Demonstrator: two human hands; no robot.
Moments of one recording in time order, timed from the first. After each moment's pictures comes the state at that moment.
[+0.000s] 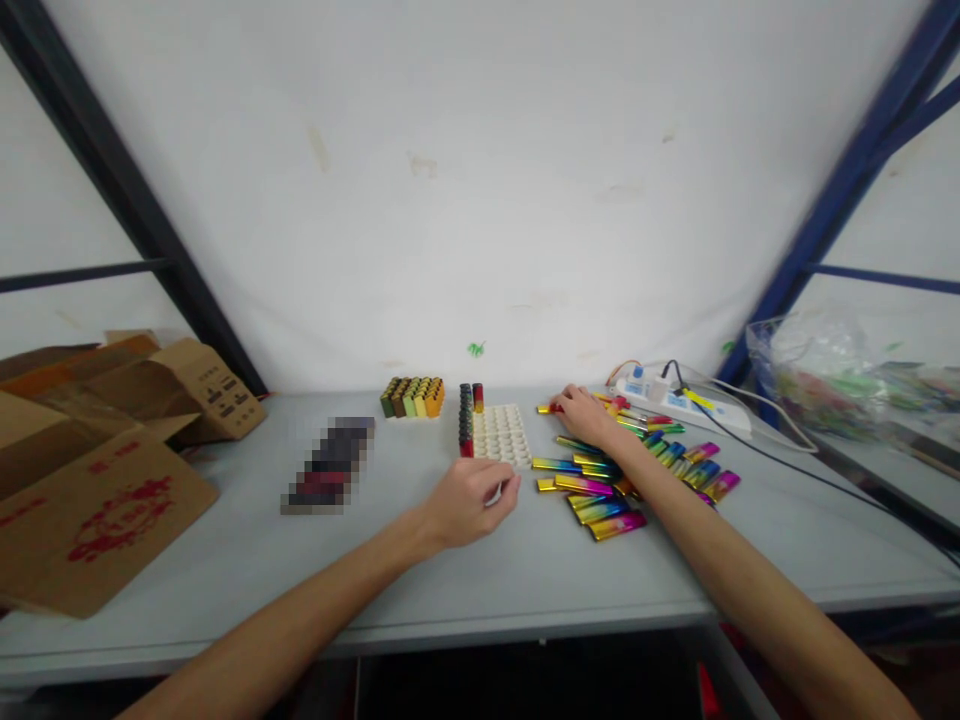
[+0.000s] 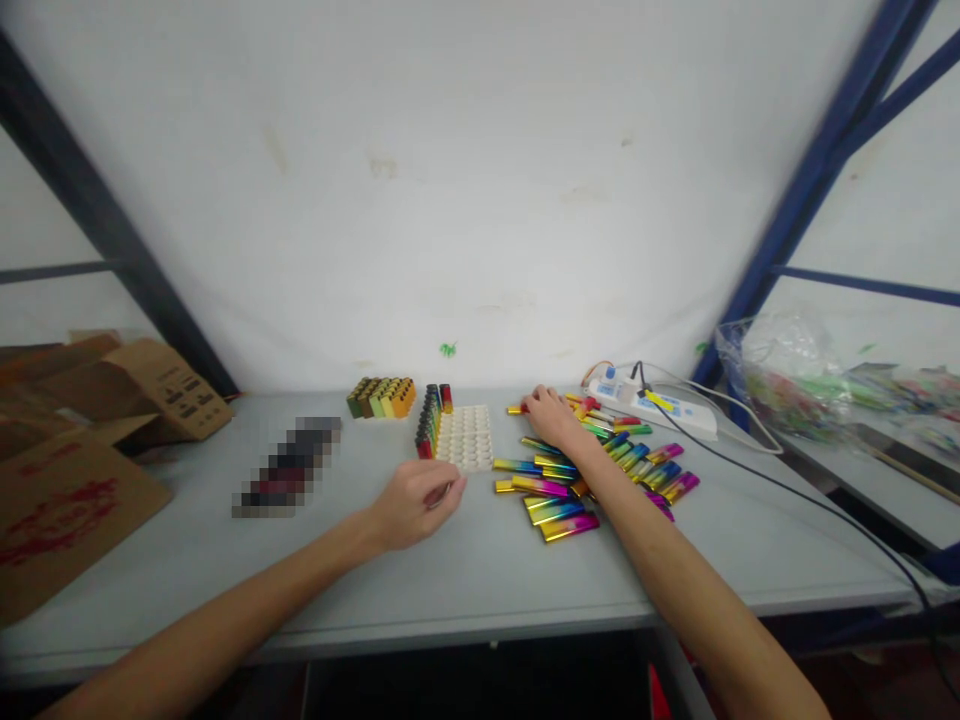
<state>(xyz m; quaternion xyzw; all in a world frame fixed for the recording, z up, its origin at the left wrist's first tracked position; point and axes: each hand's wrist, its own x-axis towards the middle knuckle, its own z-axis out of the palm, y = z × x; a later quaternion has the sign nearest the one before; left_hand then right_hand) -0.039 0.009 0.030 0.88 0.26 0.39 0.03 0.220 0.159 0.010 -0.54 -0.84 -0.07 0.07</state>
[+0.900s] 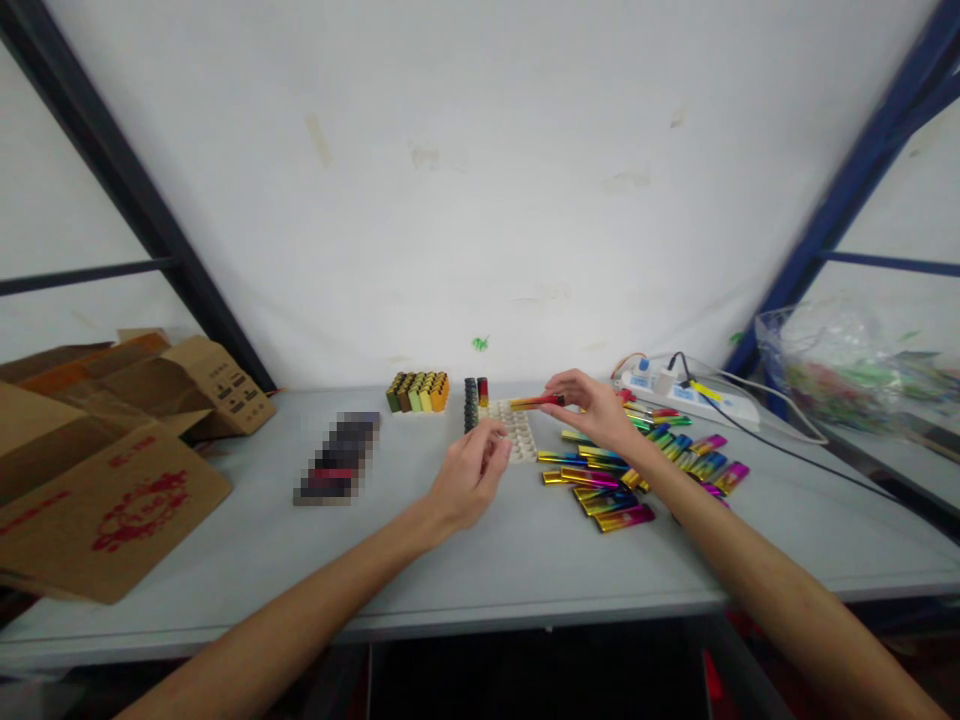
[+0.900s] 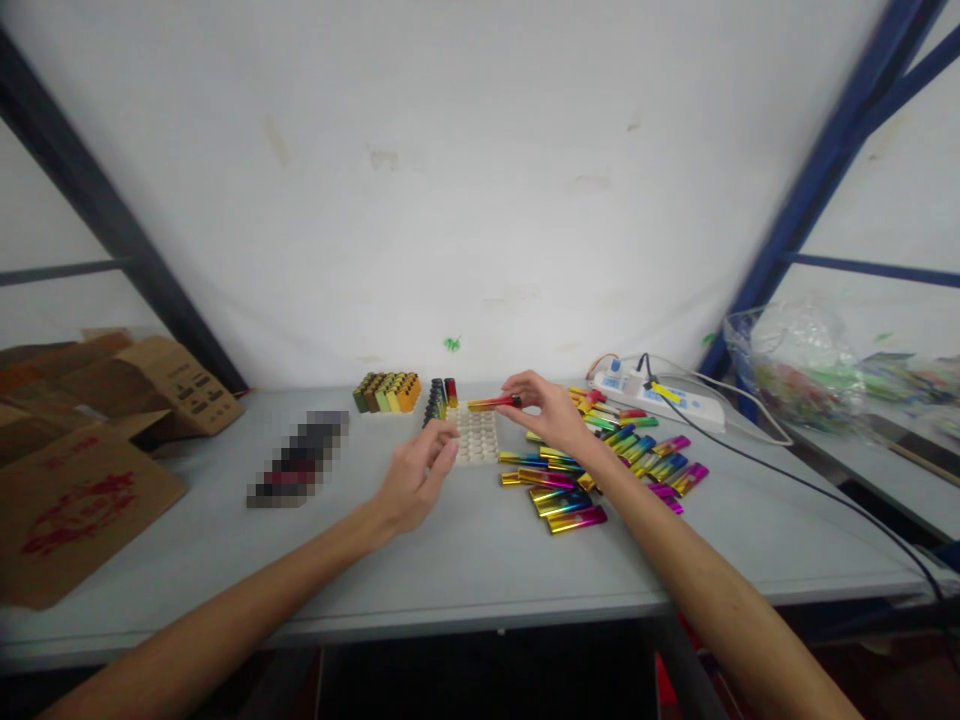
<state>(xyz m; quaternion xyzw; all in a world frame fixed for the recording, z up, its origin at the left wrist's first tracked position) -0.042 0.008 0.033 0.79 0.41 0.43 0.17 0.202 0.102 0.047 -0.29 -0.79 0.22 0.49</state>
